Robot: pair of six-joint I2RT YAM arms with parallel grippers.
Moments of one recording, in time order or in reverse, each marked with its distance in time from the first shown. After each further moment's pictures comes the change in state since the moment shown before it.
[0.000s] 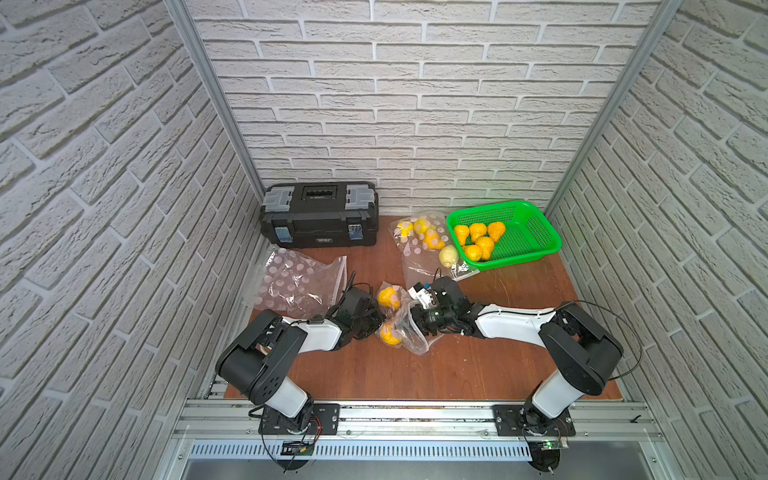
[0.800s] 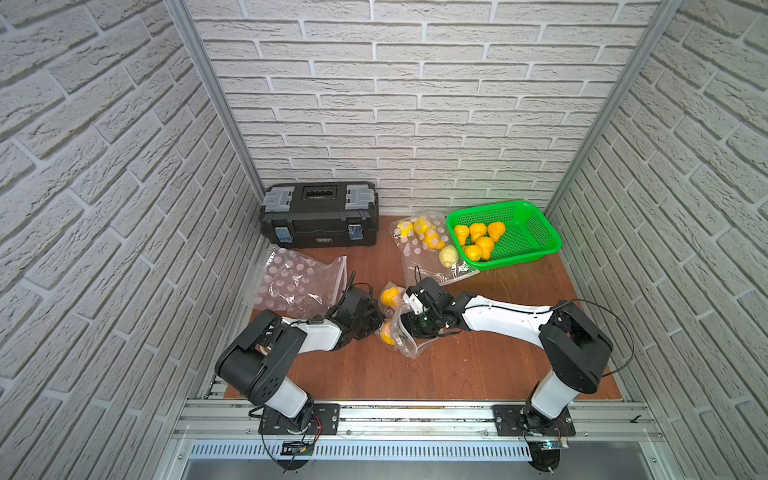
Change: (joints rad) left arm -0.001 -0.004 0.001 -0.006 -0.014 -0.001; right arm 0.095 0.051 0.216 -0.490 0.283 -0.247
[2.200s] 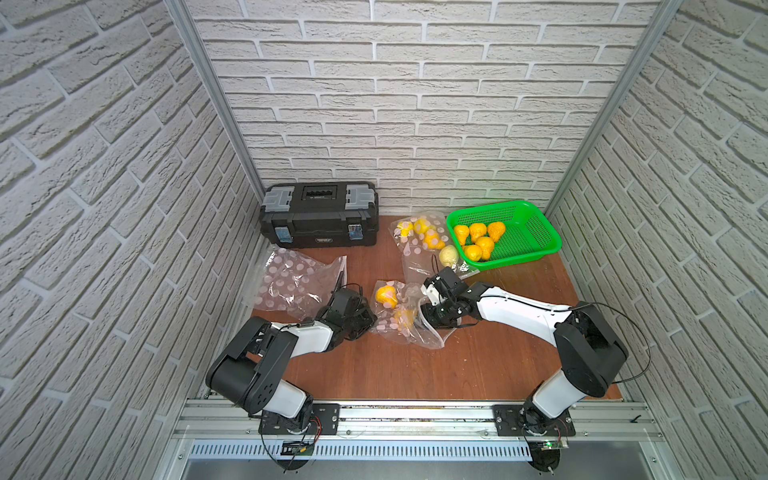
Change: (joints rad) left arm 0.097 -0.056 -0.043 -0.038 0.047 0.030; right arm -0.151 -0.077 -0.010 -0.175 0.056 -0.160
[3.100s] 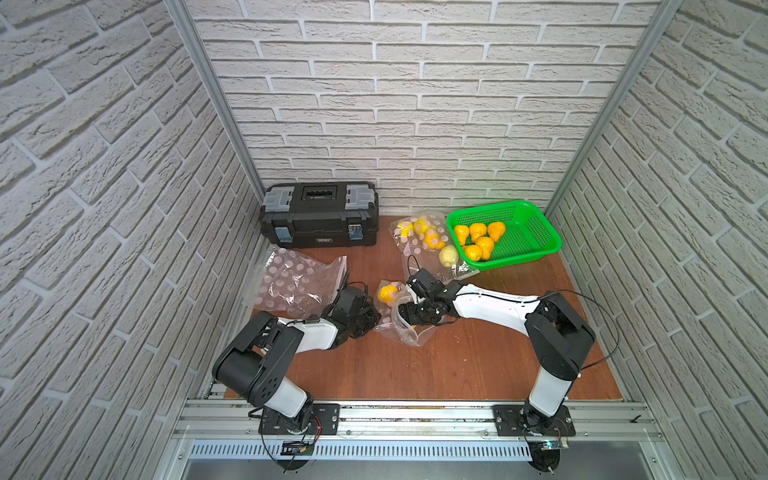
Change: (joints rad) left arm -0.043 0.045 0.036 0.019 -0.029 -0.003; right arm 0.104 0.172 0.155 0.016 0.222 0.049
